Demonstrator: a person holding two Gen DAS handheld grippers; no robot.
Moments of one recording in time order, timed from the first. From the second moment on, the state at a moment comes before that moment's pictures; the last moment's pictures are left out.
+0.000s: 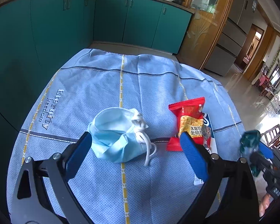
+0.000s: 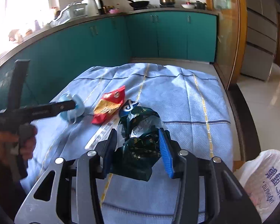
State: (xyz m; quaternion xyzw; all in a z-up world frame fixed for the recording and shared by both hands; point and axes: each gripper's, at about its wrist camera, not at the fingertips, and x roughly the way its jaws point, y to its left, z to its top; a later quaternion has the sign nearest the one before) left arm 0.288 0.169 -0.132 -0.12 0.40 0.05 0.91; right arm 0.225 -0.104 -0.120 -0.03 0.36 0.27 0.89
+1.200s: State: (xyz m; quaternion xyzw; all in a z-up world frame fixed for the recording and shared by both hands) left arm 0.277 0.149 -0.145 -0.07 0.44 -0.01 0.90; right arm 0.219 -0.128 -0.143 -0.01 0.39 0.25 0.89
